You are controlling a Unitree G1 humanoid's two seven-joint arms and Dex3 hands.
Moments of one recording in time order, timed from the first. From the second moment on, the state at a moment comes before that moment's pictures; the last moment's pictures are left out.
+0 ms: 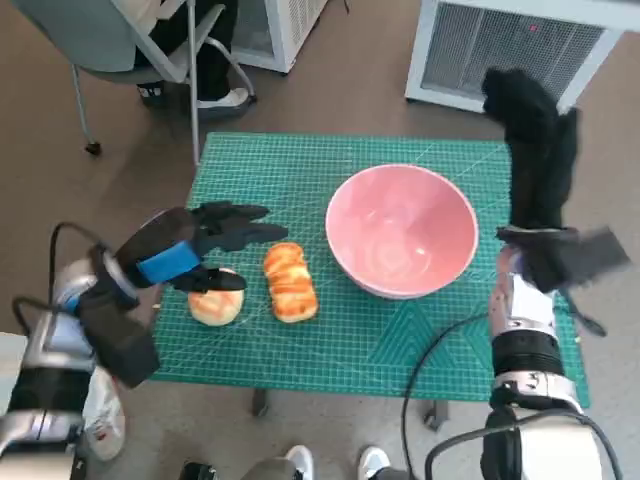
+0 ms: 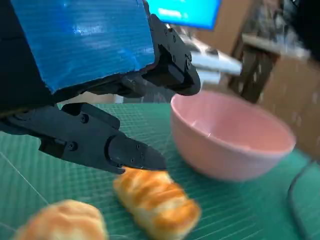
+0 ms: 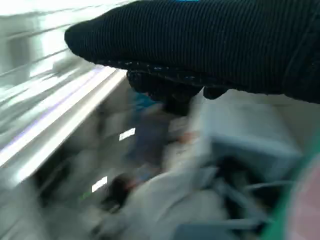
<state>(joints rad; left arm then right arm) -0.62 0.66 -0.10 0.60 0.31 -0.93 -0.53 -0.83 -0.17 -0.24 0.87 0.20 -0.92 0.31</state>
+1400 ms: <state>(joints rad) -1.01 0.53 -0.59 1.07 0.93 -0.99 -0.11 -0.52 -0.16 -0.17 0.37 0.21 -0.92 0.33</state>
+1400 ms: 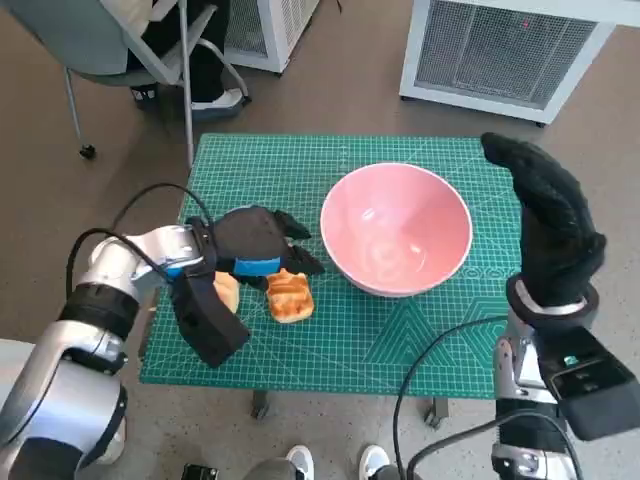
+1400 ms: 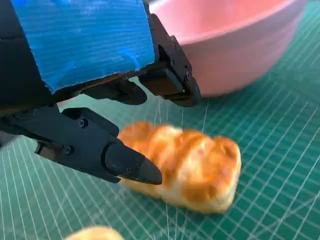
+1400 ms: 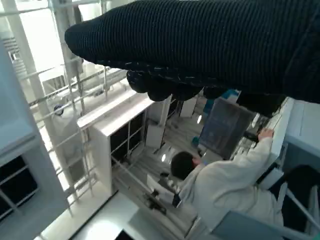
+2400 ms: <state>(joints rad) -1.03 0.43 -0.57 1.15 0.66 -0.76 -0.55 -0.49 -0.15 -0.17 0.35 0.20 -0.92 0.31</state>
